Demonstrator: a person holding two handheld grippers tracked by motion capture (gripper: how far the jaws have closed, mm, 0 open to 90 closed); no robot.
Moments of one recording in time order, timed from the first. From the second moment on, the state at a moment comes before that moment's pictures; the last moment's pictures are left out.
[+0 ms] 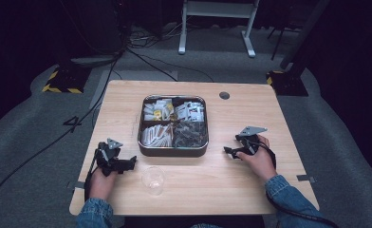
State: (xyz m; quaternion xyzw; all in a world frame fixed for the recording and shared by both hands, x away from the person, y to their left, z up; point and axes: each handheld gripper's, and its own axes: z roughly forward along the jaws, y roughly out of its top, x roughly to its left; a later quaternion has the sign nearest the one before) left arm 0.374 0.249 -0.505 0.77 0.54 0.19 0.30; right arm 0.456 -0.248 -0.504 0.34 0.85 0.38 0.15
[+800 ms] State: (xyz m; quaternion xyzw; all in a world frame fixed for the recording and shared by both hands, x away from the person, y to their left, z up) left arm 0.377 0.249 -0.505 0.77 0.53 0.19 0.30; right arm 0.446 -0.241 -0.473 0.35 0.85 0.38 0.10
